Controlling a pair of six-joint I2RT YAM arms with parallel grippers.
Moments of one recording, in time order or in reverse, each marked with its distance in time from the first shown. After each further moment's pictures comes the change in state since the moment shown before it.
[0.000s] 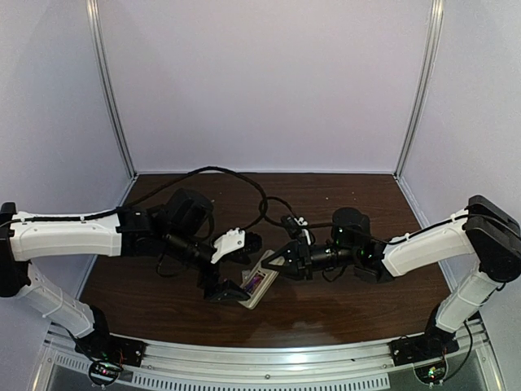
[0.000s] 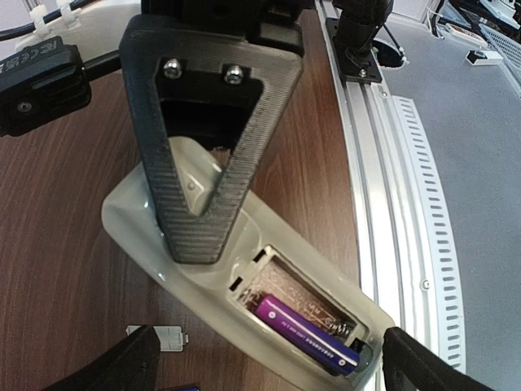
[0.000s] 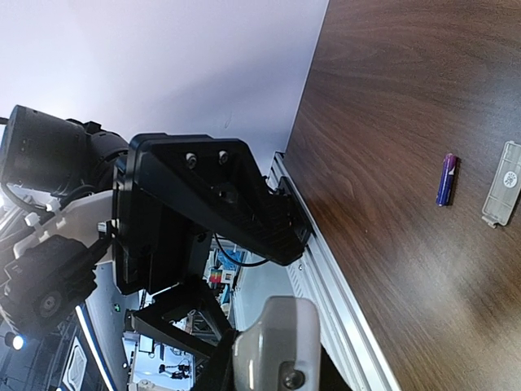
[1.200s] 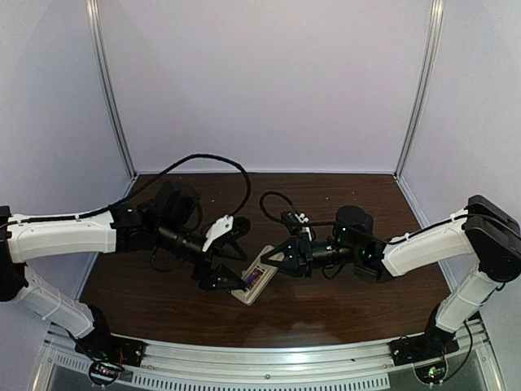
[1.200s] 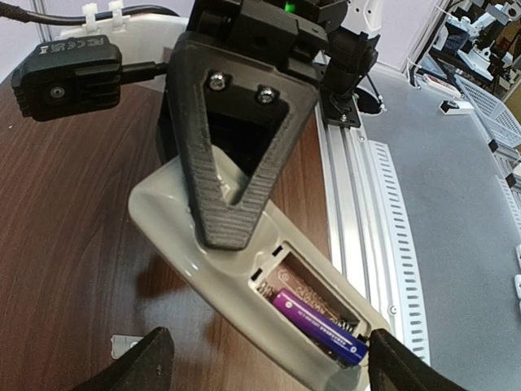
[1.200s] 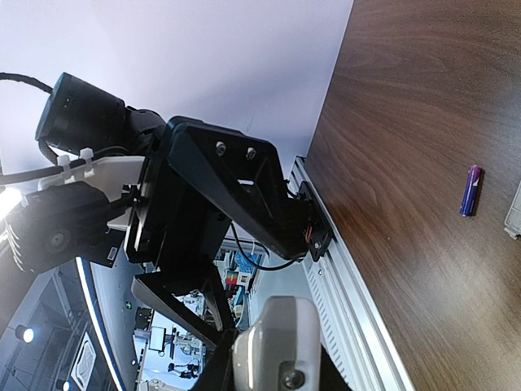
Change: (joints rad) left arm 0.098 -0.038 -0.040 0.077 0.183 -0.092; right arm 0.000 0.003 -0.001 0.088 -0.016 0.055
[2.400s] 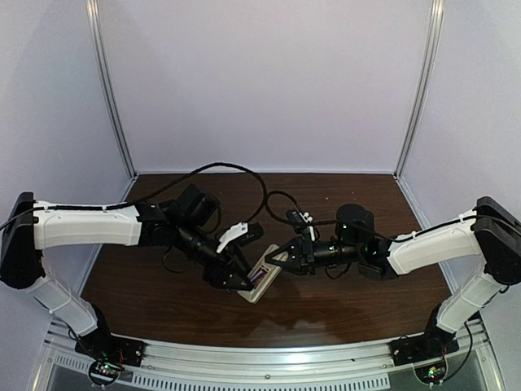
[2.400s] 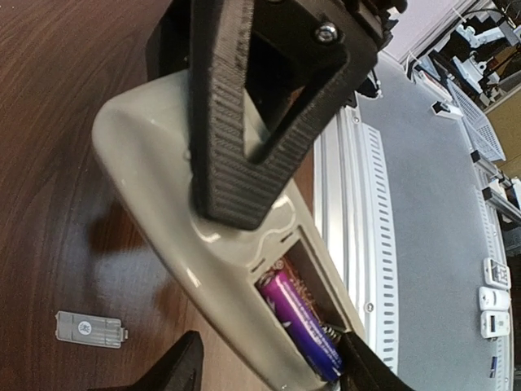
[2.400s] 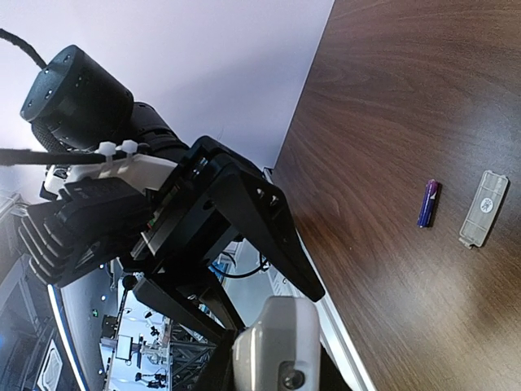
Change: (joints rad) left arm 0.005 0.167 0.082 -0.085 0.043 -0.103; right arm -0.008 -0.047 0.000 -0.137 0.055 -0.124
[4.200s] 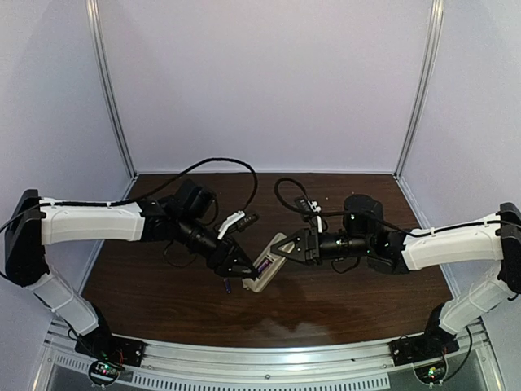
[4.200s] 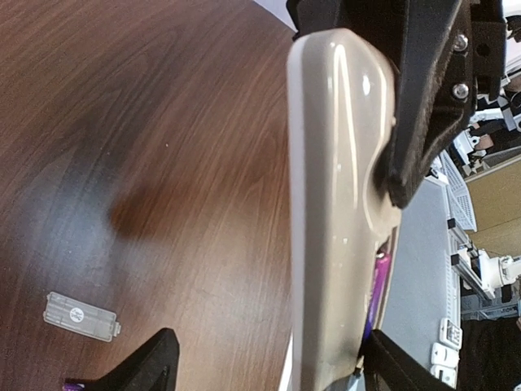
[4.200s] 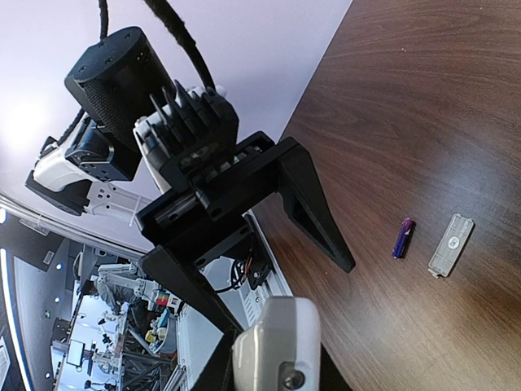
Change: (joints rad) left arm 0.072 0.043 0.004 0.090 0.076 -0.262; right arm -0.003 -0.133 0.032 -0.201 0.106 -0.176
